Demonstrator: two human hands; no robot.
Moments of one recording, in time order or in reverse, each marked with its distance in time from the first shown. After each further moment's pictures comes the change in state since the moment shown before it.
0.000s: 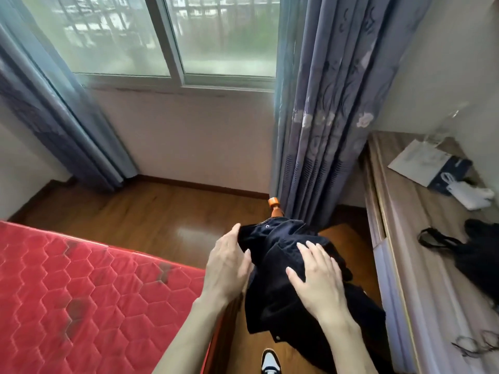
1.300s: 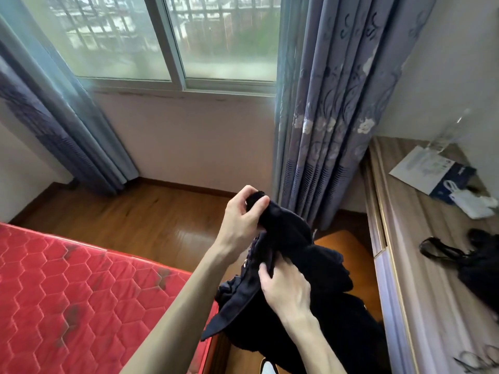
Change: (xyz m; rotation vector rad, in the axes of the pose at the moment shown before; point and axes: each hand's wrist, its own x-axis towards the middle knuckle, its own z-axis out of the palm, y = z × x) left_hand 0.086 0.100 -0.057 -0.812 -0.033 -0.035; right_hand 0.021 -0.064 0.006 0.102 -0.071 0.120
